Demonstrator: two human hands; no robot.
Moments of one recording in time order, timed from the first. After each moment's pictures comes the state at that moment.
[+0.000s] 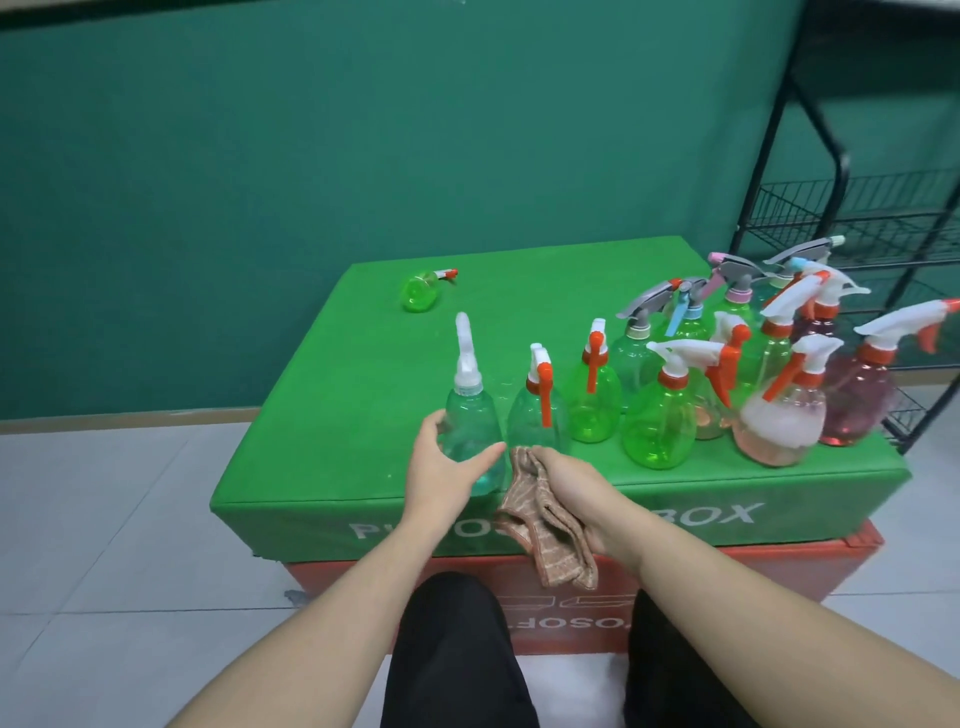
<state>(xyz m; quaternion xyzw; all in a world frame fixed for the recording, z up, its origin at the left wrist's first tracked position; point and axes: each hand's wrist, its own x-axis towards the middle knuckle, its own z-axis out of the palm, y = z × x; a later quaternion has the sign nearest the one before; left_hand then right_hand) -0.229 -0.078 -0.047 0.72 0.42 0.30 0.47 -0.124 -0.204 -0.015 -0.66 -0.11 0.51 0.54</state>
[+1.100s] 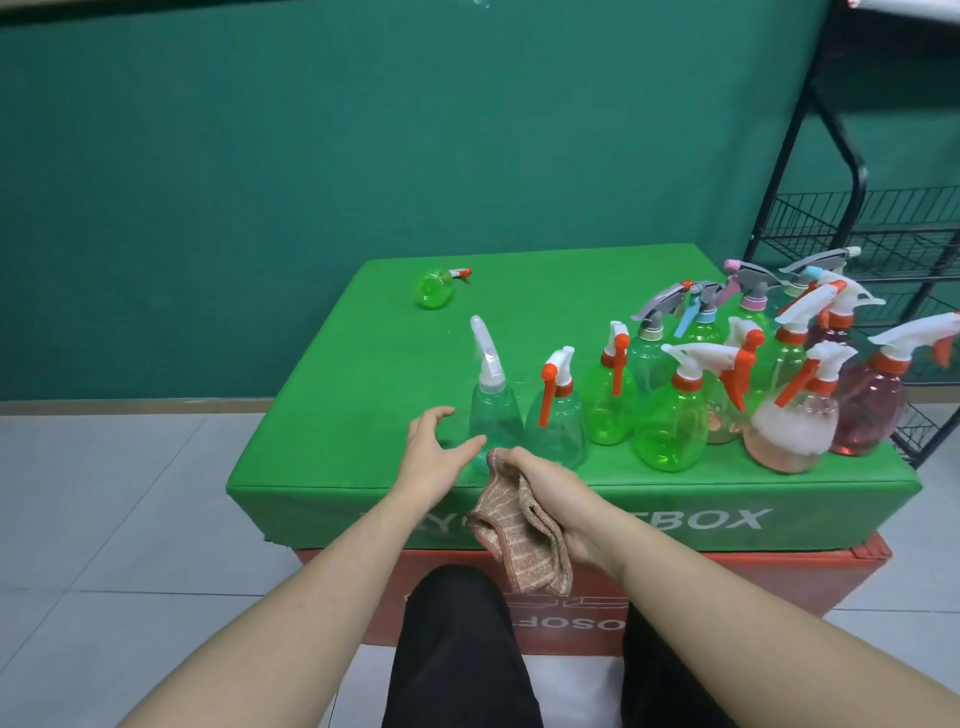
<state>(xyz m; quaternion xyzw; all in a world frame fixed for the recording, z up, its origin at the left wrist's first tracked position) -0.247 -0.055 -0.040 0.76 0.42 0.22 0.45 -0.146 -0.188 -0.030 -0.61 -0.15 0.56 0.54</state>
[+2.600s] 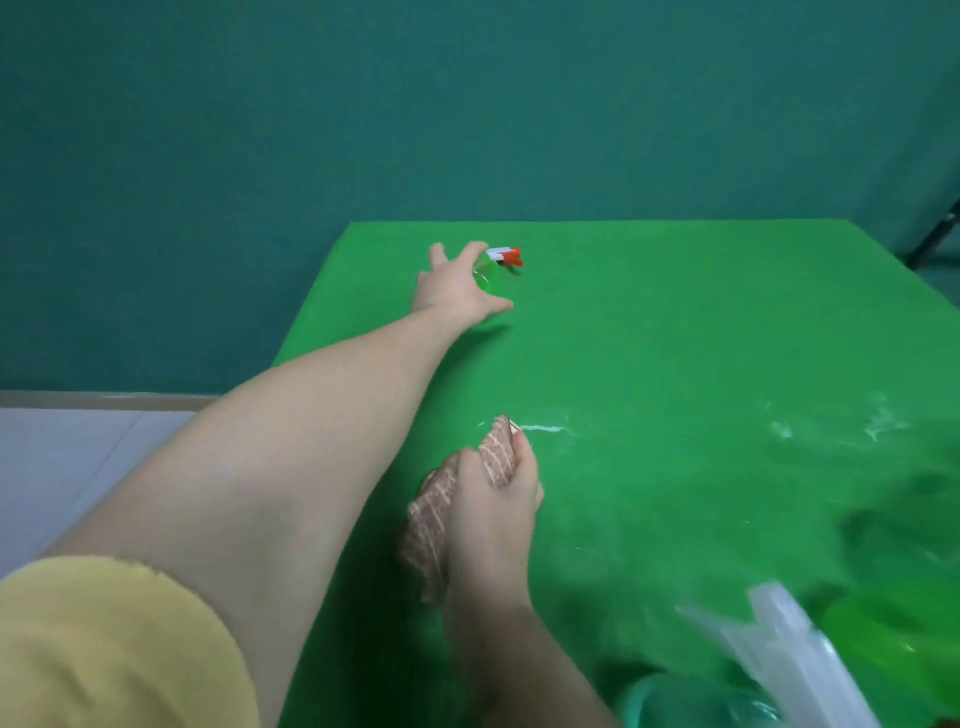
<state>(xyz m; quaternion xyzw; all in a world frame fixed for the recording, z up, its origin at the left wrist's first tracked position) -0.016 0.333 -0.032 0.87 0.42 0.12 0.24 -0.140 0.128 -0.065 -0.64 0.03 0.32 0.69</state>
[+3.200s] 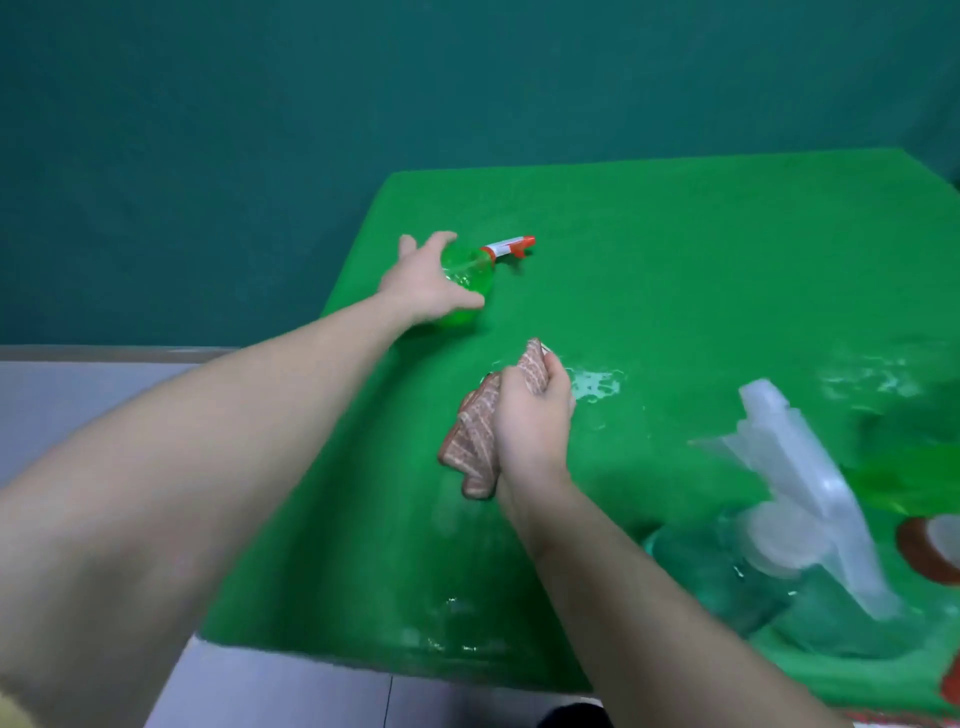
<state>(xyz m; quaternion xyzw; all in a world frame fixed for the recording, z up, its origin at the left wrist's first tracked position) -0.139 0.298 -0.028 0.86 0.44 0.08 0.25 -0.152 0.109 -0.052 -0.68 -0.01 0.31 0.67</state>
